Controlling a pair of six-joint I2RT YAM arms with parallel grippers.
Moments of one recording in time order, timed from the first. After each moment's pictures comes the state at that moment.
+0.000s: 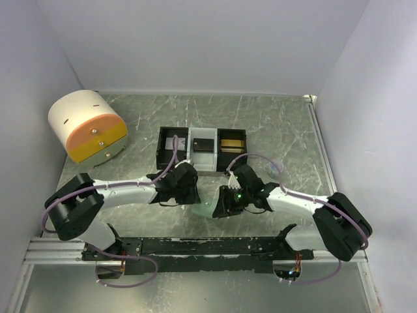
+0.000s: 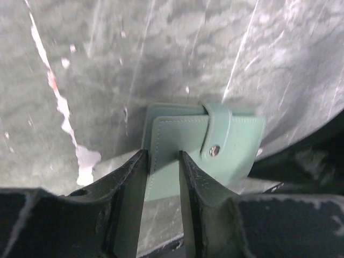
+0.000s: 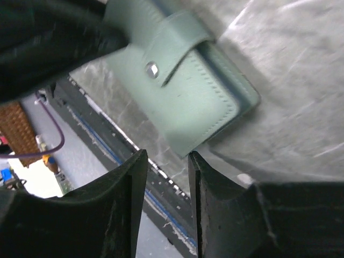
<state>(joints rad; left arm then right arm) -0.96 1.49 0.72 -0.19 -0.04 -0.97 0.68 1.30 0.46 -0.12 -0.53 0.64</state>
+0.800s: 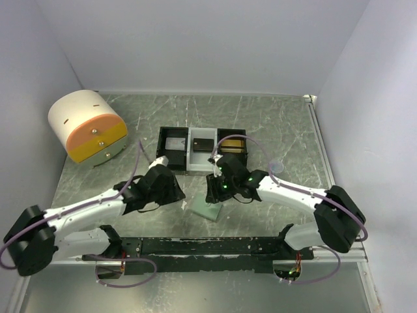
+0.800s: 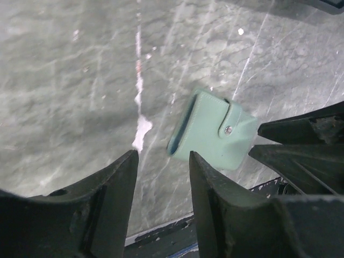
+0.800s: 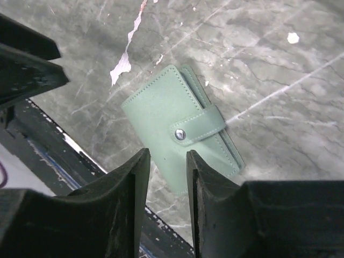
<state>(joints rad) -0.86 1.16 0.59 -0.29 -0.10 -0.99 0.81 1.33 0.71 -0.28 -0.24 0.47</state>
